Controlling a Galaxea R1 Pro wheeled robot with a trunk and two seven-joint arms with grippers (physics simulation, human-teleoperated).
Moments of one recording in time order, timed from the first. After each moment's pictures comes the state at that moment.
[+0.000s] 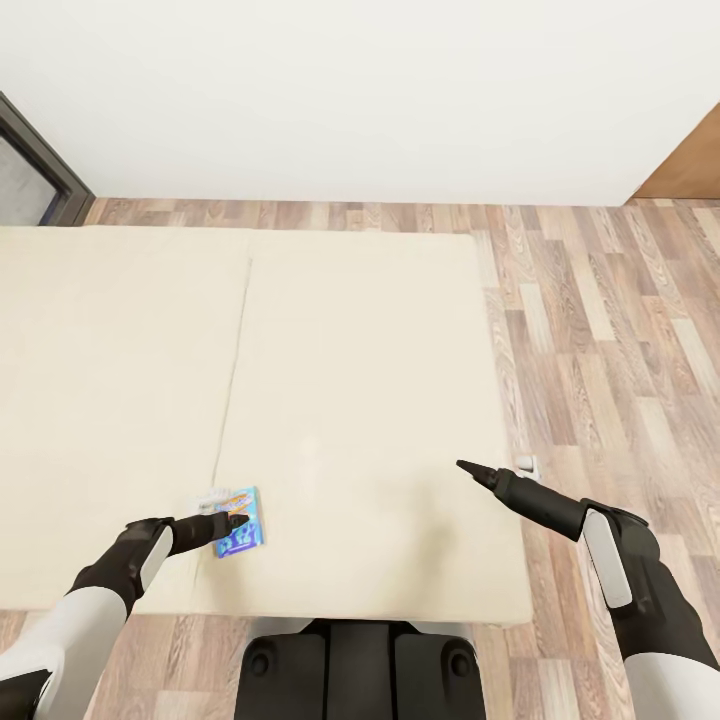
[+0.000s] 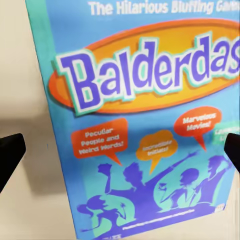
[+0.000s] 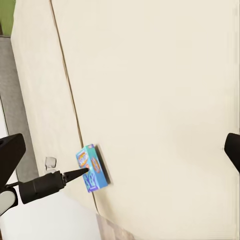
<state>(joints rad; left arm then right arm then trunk) -0.77 0.17 0.21 -0.48 0.03 0.47 -0.39 -0.53 -0.12 -0.30 -1.21 -0.40 0.87 0.81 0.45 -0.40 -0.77</state>
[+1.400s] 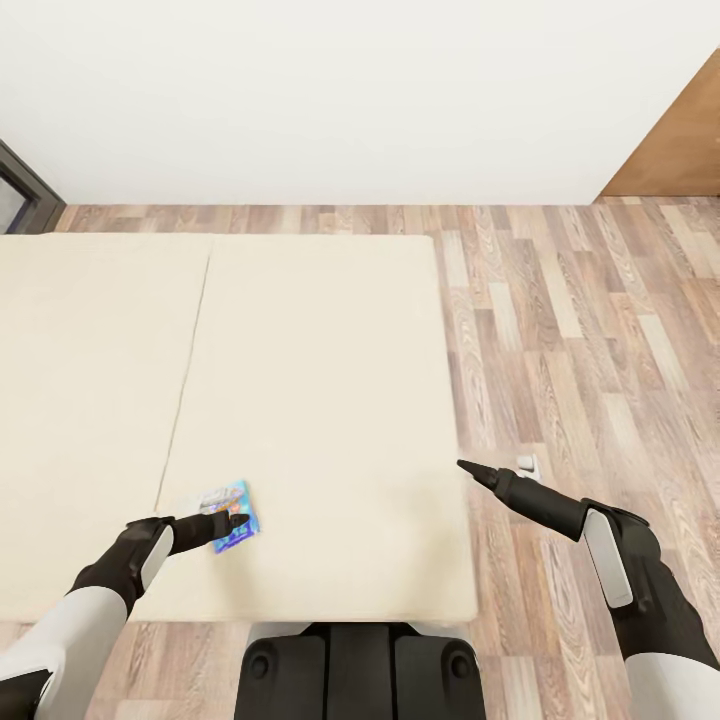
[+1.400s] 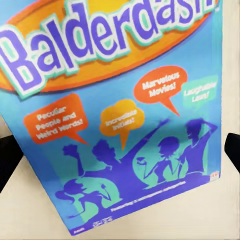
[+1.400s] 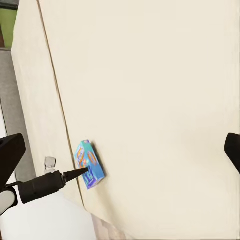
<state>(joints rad) -0.77 0.17 0.21 -0.49 0.03 0.47 -0.40 -0.53 -0.12 -0.30 -1.21 -0.40 0.87 0.81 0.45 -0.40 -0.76</state>
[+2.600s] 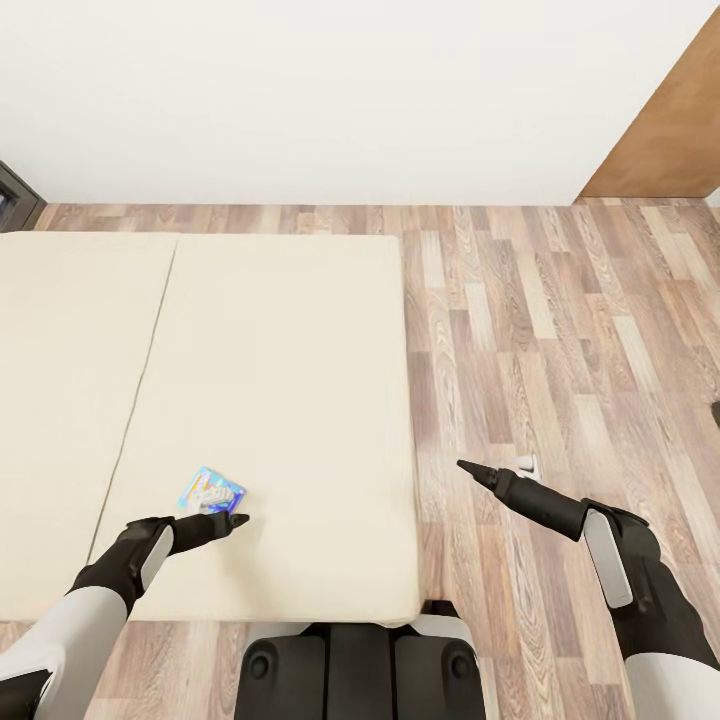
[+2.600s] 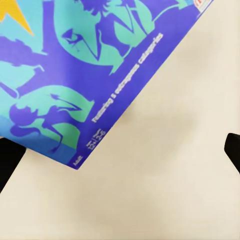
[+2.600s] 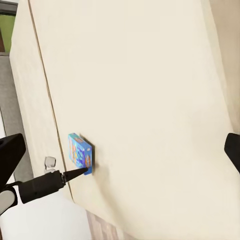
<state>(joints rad) -0.77 0.17 0.21 -0.49 0.03 0.47 -0.40 -0.53 -0.12 -0.30 -1.20 -0.40 0.88 0.81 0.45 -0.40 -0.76</state>
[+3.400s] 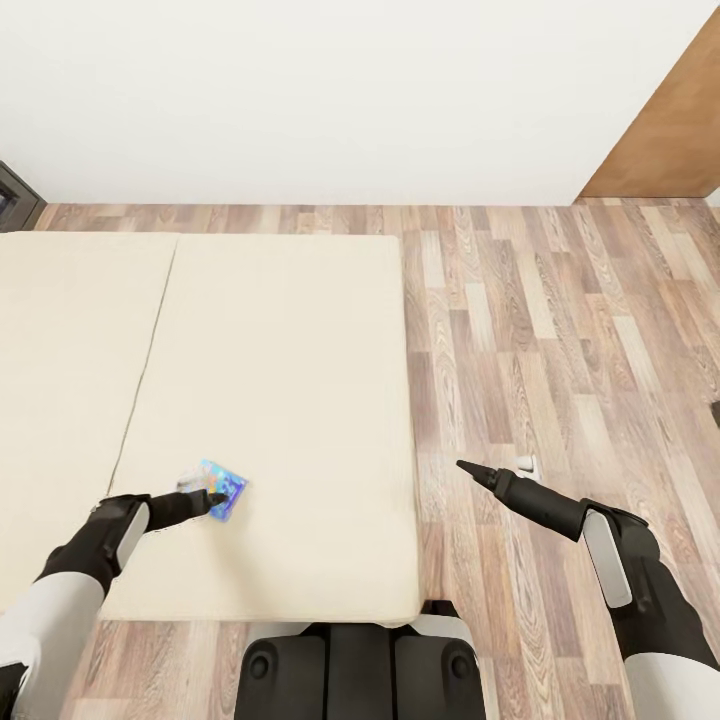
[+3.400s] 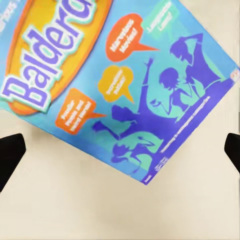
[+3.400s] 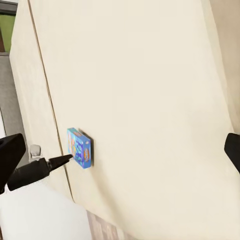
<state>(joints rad) -0.79 0.23 0.22 -0.59 0.03 0.56 -0.40 -0.53 -0.12 -0.30 -1.20 -0.40 0.87 0.81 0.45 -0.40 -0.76</state>
